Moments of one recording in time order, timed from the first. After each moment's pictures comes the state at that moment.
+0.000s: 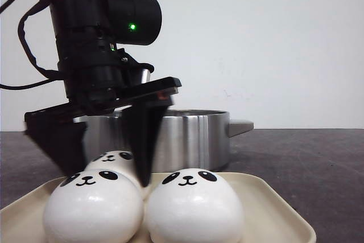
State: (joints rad) left arm -0.72 1.73 1.15 -0.81 0.16 -0.42; right arm 0.86 0.97 1.76 -0.98 0.42 0.08
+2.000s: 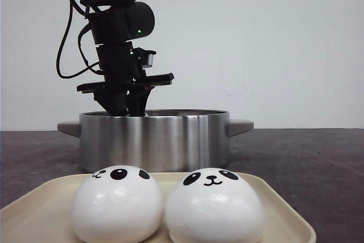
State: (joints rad) left arm -0.47 2.05 1.69 -0.79 -0.01 -0.15; right arm 0.86 0.97 1.76 -1.06 0.45 0.08
